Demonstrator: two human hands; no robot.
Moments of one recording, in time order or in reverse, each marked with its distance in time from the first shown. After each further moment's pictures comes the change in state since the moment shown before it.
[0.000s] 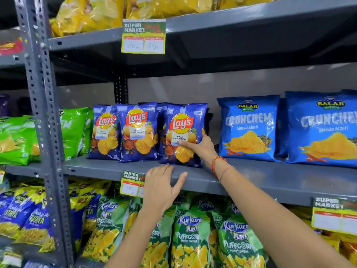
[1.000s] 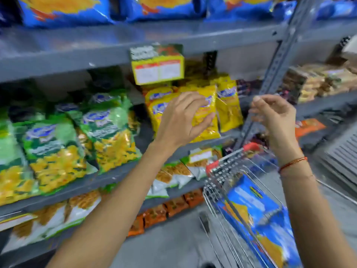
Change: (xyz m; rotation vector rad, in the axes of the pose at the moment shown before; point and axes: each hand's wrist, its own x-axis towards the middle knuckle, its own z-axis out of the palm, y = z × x) left_hand -0.135 0.343 0.093 -0.875 -0.081 0.695; right_hand -0.382 0.062 -0.373 -0.181 0.877 0.126
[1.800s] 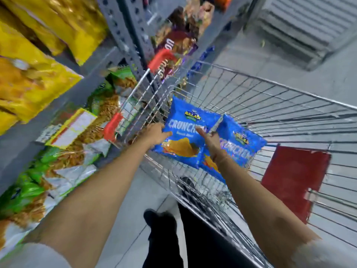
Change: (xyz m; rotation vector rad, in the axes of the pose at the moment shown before) left_hand -0.191 0.049 0.398 -0.240 -1.530 -0.705; right_hand -0.109 0.394 -0.196 -0.060 0.501 1.051
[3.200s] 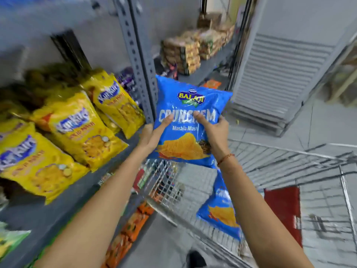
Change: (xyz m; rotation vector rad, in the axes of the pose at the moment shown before) left_hand -0.180 0.096 -0.178 -0.751 0.391 0.467; right_hand -0.192 -0.232 0.010 0.265 0.003 -0.724
